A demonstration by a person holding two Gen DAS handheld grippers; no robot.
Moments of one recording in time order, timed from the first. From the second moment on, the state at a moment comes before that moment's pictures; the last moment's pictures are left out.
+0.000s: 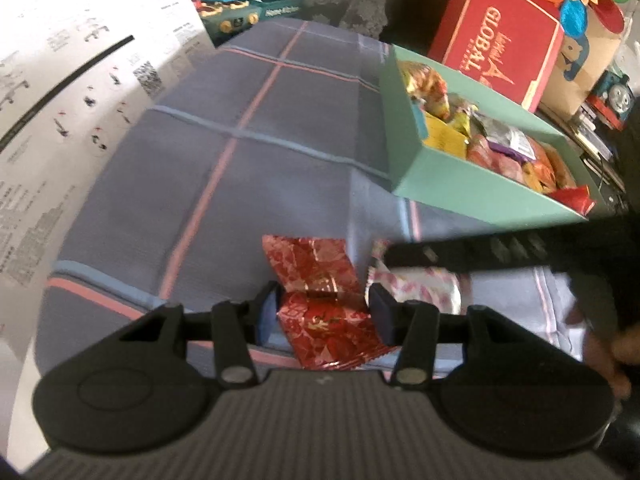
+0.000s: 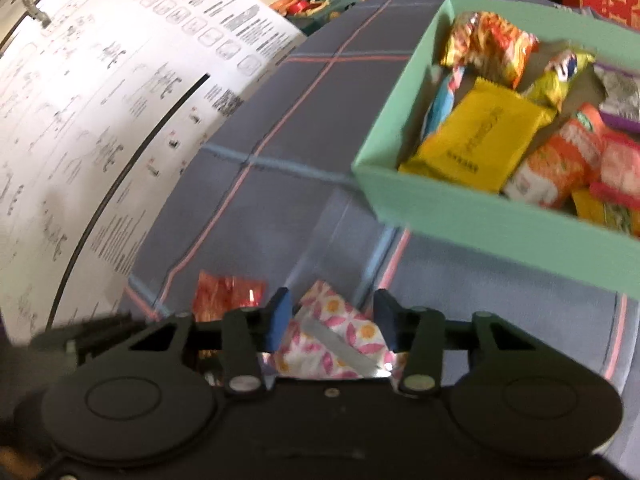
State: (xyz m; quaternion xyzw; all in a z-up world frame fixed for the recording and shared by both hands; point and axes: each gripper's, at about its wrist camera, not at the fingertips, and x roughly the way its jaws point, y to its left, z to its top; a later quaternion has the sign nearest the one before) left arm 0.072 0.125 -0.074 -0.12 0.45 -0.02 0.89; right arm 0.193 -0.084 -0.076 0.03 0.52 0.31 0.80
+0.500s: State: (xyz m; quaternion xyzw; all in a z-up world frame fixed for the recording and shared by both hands) left arm 0.068 0.147 -0.078 -0.16 0.44 0.02 0.89; right arm 0.138 -0.065 -0.072 -0.11 0.47 0.35 0.80
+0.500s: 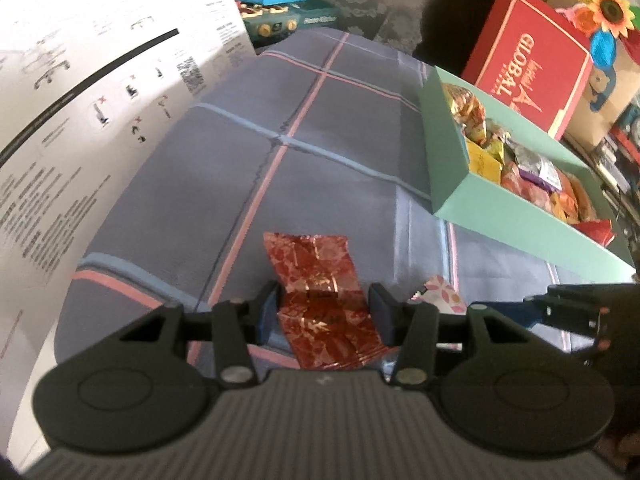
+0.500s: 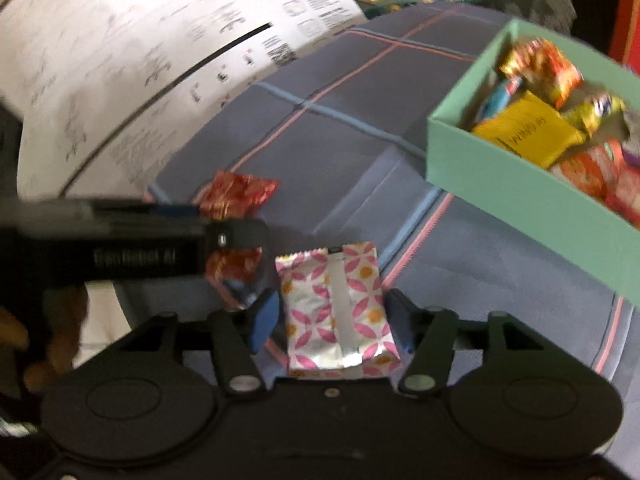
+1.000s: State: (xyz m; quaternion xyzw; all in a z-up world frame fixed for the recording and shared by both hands) left arm 0.066 0.132 -0.069 -0.14 0.44 0.01 0.89; right arm 0.133 -0.076 -0.070 -0.11 0.46 0.29 0.83
